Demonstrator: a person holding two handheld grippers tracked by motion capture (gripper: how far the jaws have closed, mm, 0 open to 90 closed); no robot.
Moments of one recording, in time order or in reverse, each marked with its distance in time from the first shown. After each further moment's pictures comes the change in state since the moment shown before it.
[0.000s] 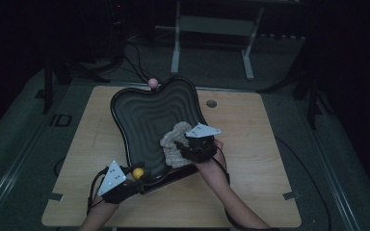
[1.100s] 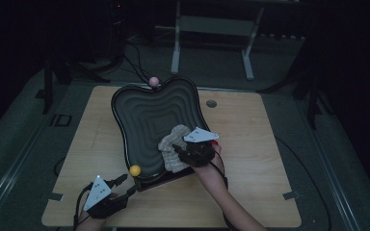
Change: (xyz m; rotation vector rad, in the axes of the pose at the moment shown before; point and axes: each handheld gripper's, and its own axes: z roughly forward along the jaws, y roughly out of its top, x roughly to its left) left arm -0.004 -0.046 -0.024 0.100 0.078 -0.077; right arm 0.009 -0.007 0.000 -0.013 -0.003 -0.003
